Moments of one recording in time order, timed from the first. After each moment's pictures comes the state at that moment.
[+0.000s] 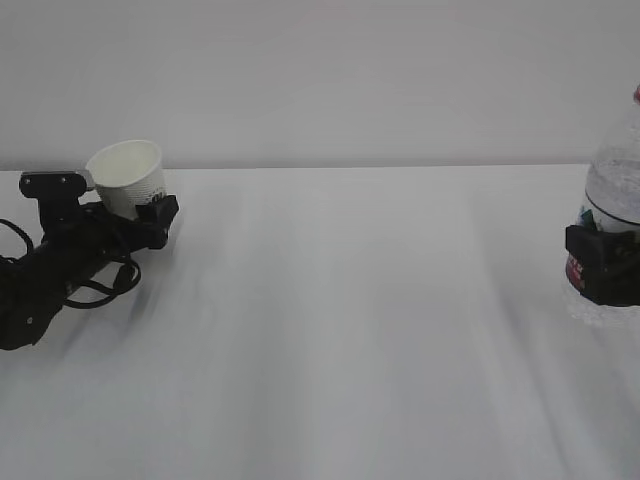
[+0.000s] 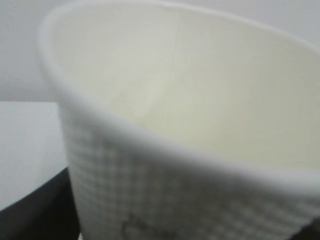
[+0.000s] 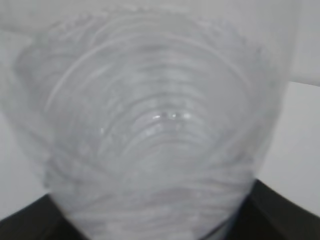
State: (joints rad) left arm -0.12 2.31 -0.93 0.16 -1.14 -0.26; right arm 0.12 1.30 -0.33 -0.06 -0.47 -0.06
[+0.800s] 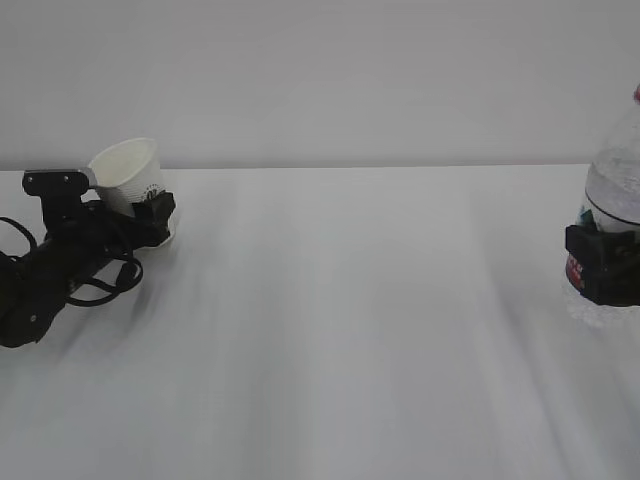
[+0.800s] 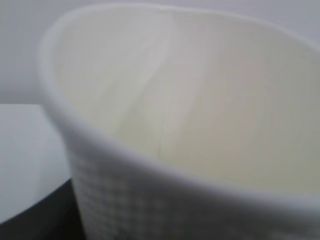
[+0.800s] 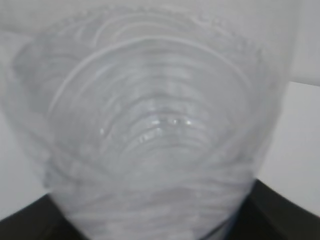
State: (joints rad) left arm -0.12 2.32 -0.94 0.17 -1.14 -0.26; right arm 0.12 1.30 -0.33 -0.06 -0.47 -0.06
